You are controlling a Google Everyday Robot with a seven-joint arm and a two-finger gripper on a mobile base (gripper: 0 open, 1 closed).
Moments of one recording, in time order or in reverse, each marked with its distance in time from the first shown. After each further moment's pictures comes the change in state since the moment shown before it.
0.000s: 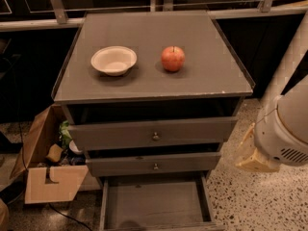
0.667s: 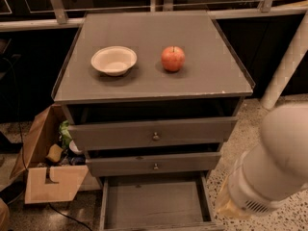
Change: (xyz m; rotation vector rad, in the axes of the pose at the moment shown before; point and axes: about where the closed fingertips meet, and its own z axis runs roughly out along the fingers) arm 0.018 0.059 0.097 -0.129 0.035 0.042
